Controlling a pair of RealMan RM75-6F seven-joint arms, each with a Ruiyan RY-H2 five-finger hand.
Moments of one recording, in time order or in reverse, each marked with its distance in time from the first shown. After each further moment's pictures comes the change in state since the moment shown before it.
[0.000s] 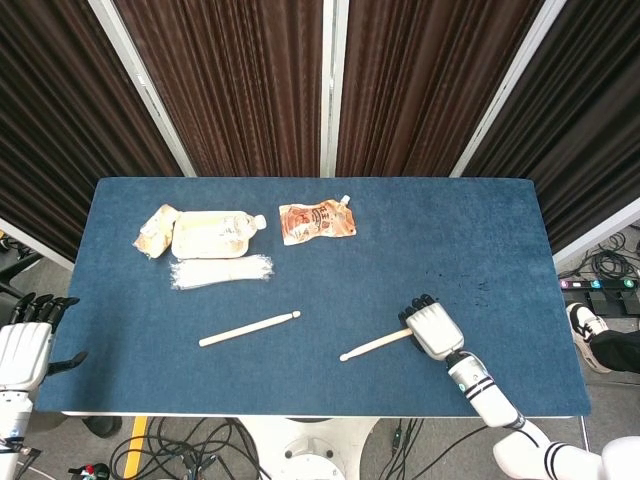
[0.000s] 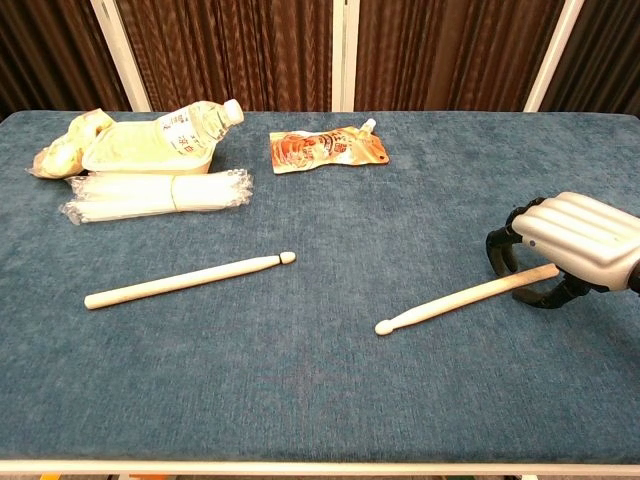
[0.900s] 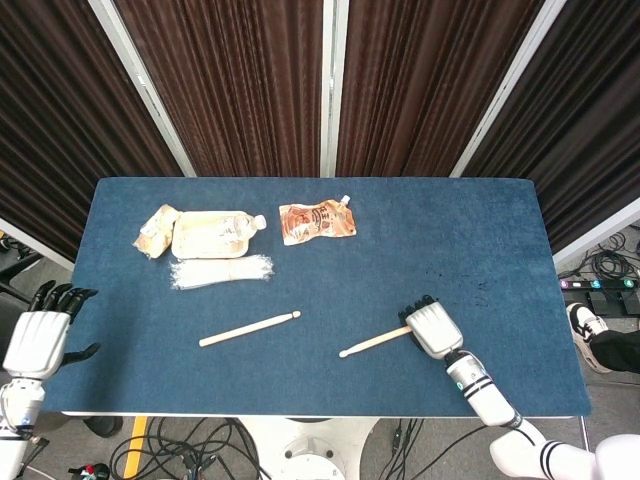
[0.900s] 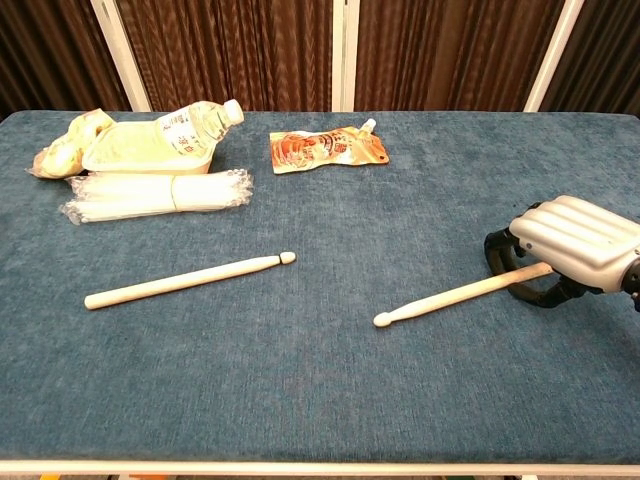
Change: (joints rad) left arm -0.063 0.010 -0.011 -0.006 0.054 -0.042 0.031; right arm 0.009 -0.021 -0.007 0.022 0.031 0.007 -0.001
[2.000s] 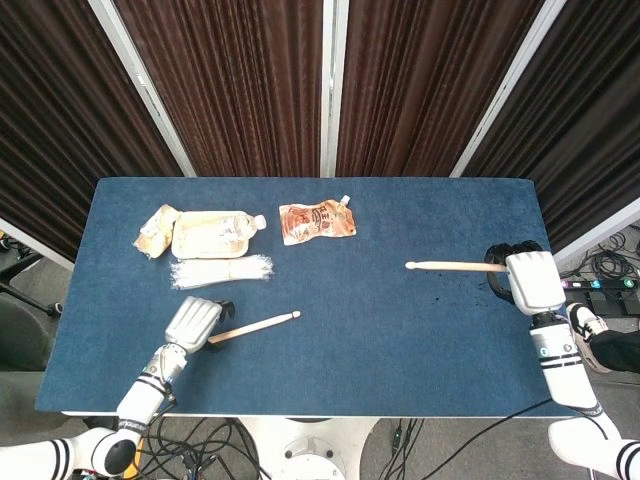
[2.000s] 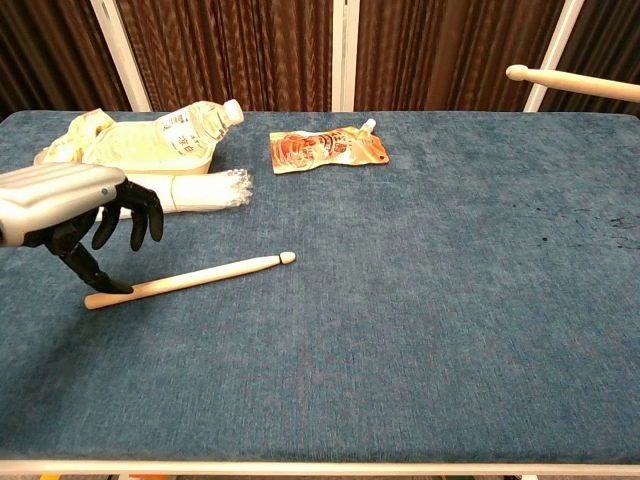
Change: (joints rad) left arm -0.348 -0.373 -0.042 -0.036 -0.284 -0.376 0.361; right arm -0.060 0.360 0.184 -0.246 0.171 0.154 0.156
